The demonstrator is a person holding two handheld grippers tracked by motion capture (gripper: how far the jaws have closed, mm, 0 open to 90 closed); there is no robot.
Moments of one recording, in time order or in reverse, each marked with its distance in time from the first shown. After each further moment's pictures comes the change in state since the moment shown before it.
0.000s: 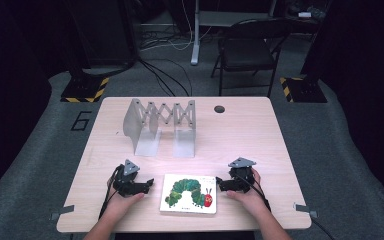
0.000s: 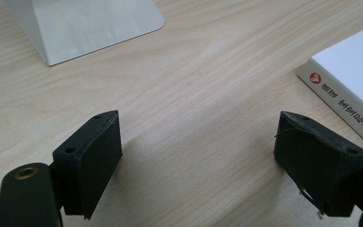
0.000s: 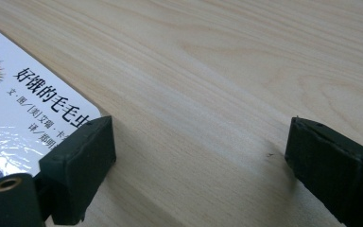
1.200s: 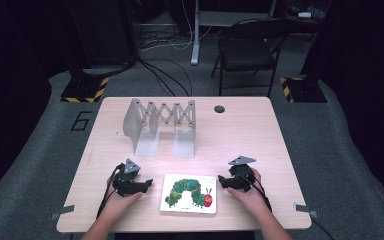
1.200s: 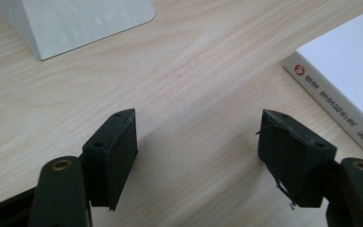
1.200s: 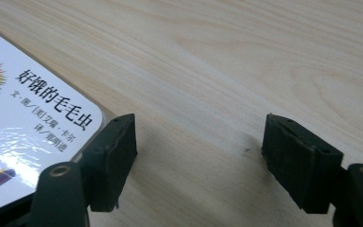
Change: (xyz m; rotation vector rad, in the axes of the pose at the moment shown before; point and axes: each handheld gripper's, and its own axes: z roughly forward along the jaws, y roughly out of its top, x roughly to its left) left arm -0.001 0.008 -0.009 0.066 -0.033 0.004; right arm 0.002 0.009 -0.007 0.061 -0.010 0.051
